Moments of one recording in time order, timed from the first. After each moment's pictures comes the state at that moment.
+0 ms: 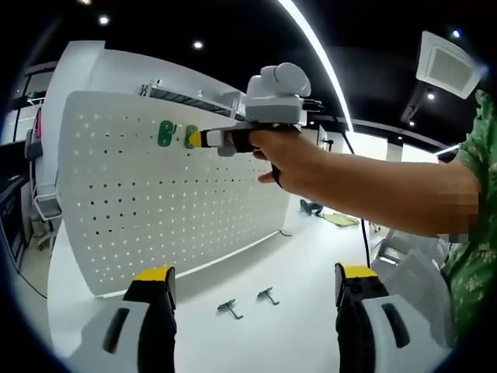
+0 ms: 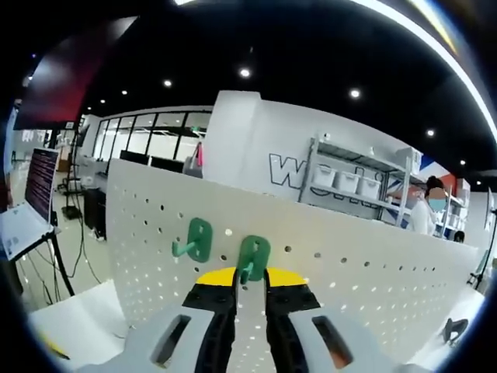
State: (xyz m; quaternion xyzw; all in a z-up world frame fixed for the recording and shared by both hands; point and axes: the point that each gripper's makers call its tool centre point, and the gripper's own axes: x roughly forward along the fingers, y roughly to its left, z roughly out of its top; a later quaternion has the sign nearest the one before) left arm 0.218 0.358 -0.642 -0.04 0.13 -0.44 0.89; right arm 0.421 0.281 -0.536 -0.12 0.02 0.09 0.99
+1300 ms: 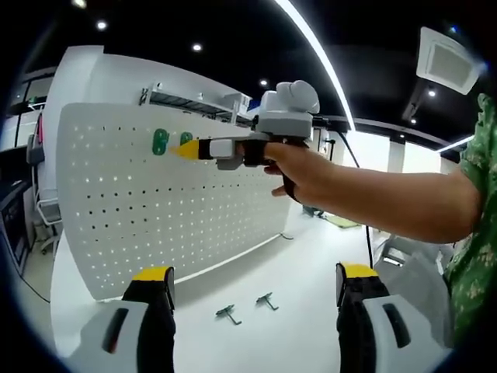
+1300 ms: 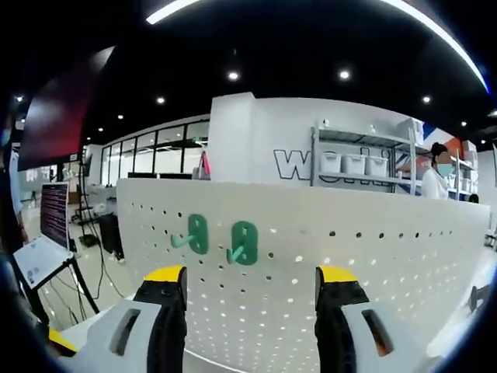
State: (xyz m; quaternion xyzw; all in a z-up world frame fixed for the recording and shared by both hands) left arm 0.215 0.347 -0.630 -0.03 0.12 -0.43 0.89; right arm 0.406 0.266 -0.542 -0.04 0.03 0.13 0.99
